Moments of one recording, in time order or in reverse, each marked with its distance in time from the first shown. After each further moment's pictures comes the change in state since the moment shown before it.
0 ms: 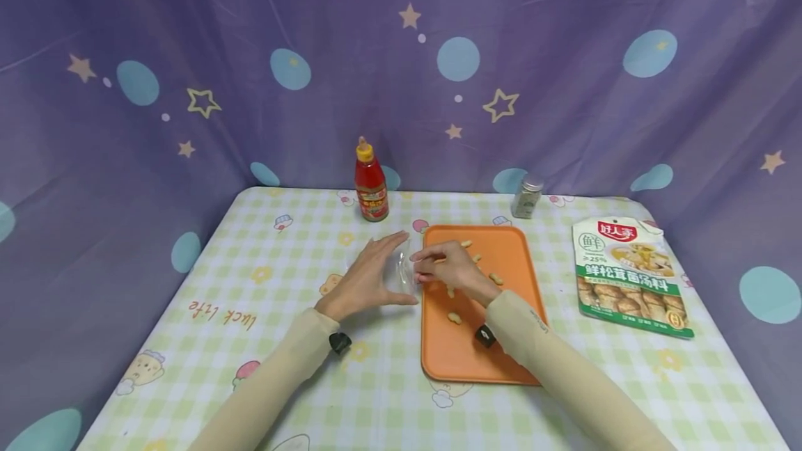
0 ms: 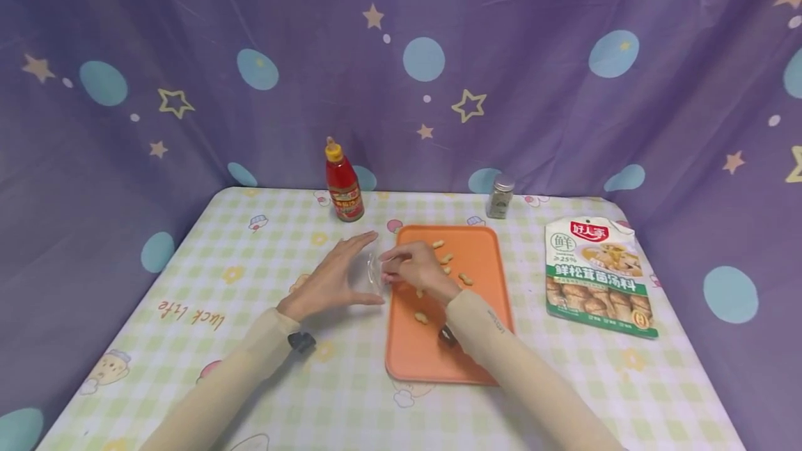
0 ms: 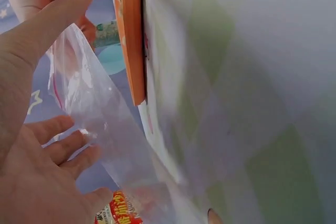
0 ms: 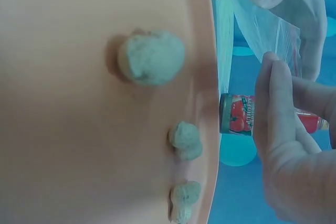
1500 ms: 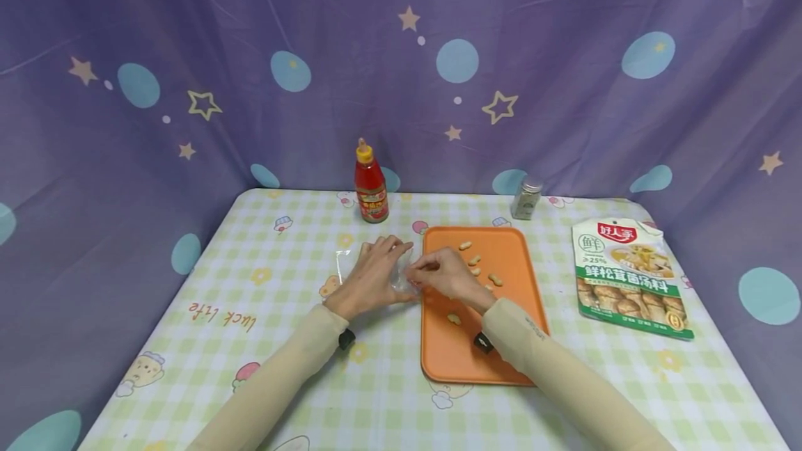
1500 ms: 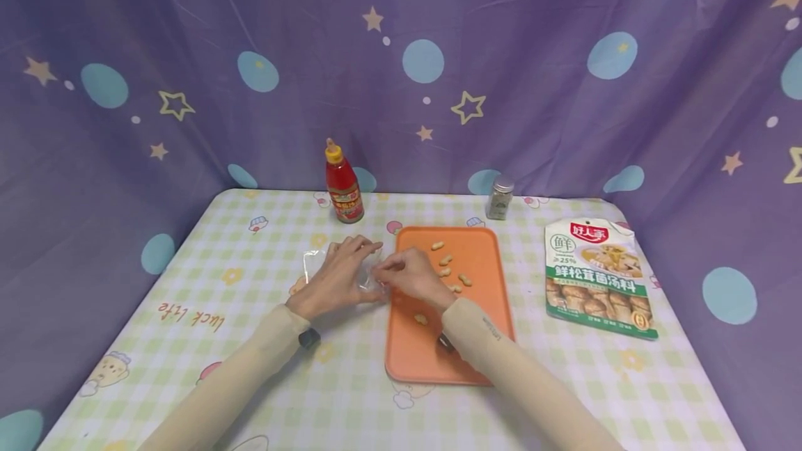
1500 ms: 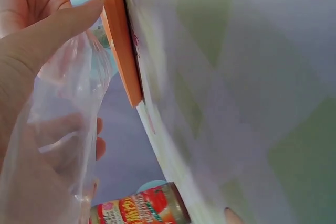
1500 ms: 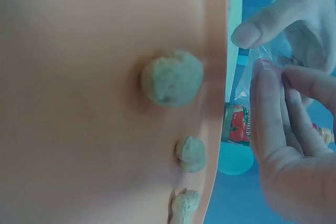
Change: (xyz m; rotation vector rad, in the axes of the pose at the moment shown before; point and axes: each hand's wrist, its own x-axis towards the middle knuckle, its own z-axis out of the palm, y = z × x) left_hand 0.012 0.006 0.007 0.251 0.006 0.005; right_hand -0.003 0.006 0.008 -0.261 0.009 -0.145
